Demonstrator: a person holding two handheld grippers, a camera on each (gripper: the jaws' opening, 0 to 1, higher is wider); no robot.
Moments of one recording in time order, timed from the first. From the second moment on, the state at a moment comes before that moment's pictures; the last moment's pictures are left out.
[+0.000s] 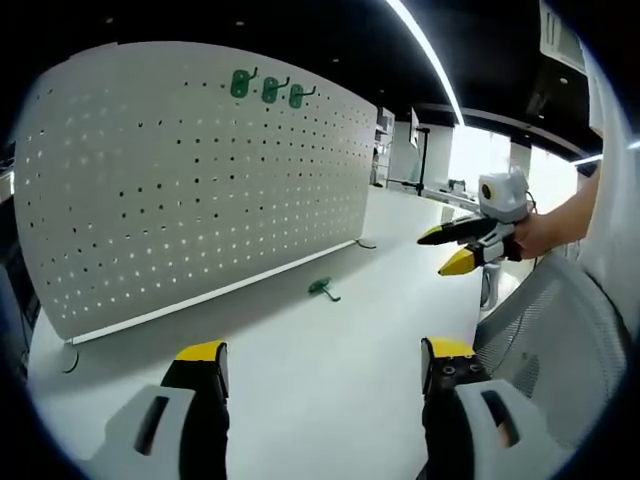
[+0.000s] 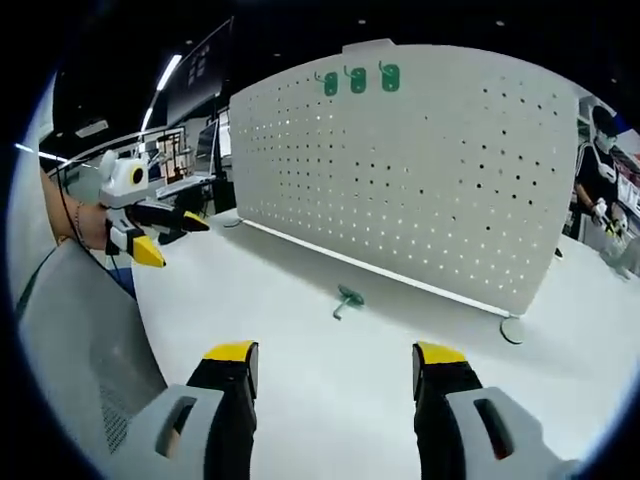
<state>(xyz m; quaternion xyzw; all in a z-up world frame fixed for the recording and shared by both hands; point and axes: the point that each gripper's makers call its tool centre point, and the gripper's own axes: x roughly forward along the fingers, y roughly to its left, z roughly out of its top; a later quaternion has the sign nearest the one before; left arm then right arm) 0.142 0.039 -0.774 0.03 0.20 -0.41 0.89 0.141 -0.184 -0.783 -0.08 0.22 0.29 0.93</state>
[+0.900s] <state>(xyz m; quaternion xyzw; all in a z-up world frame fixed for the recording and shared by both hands) 0.149 0.024 -0.769 0.08 0.20 -0.44 0.87 0.139 -0.186 -0.783 -0.08 0.22 0.28 0.93</state>
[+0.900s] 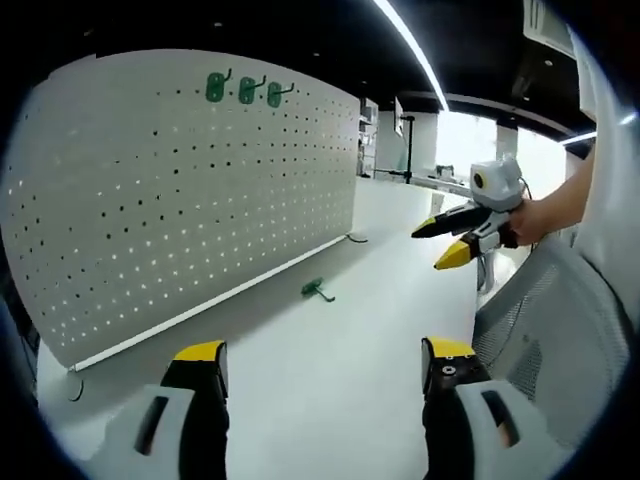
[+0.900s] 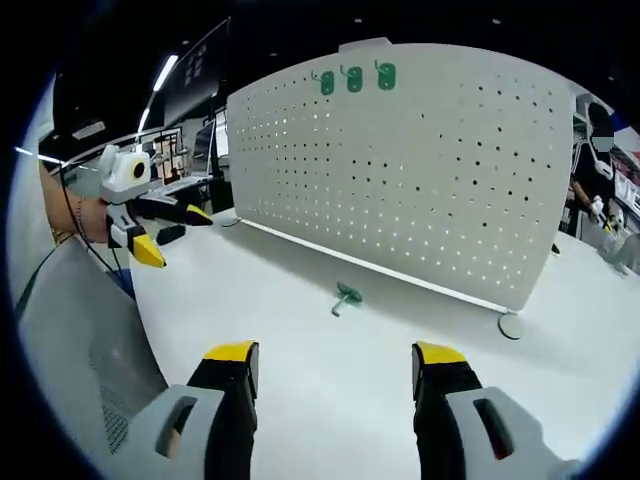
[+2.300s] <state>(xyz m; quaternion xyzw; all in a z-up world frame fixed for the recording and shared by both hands) 0.196 -0.023 -0.813 0.32 0.25 -0.61 0.68 0.135 -0.186 -0.784 -0.08 0.23 0.28 0.93</state>
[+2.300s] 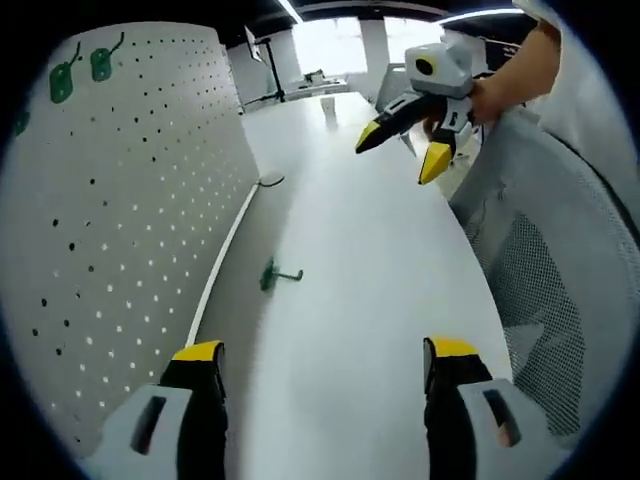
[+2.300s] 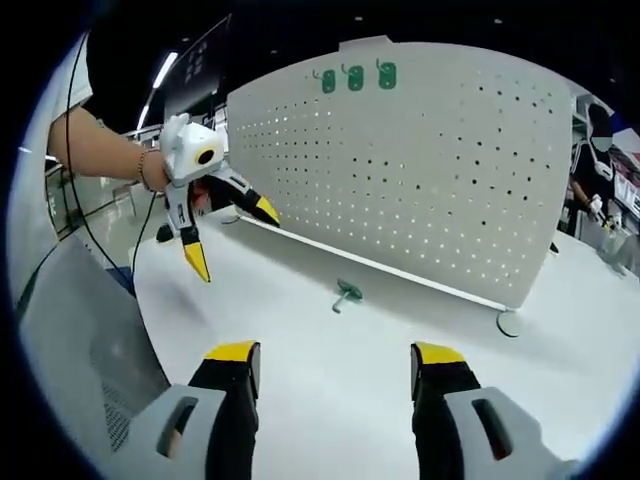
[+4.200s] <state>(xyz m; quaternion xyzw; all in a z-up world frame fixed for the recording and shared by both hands) 0.262 -0.091 -0.846 0.41 0.27 -0.67 0.56 0.132 -0.184 -0.794 -0.10 0.25 0.29 0.92</state>
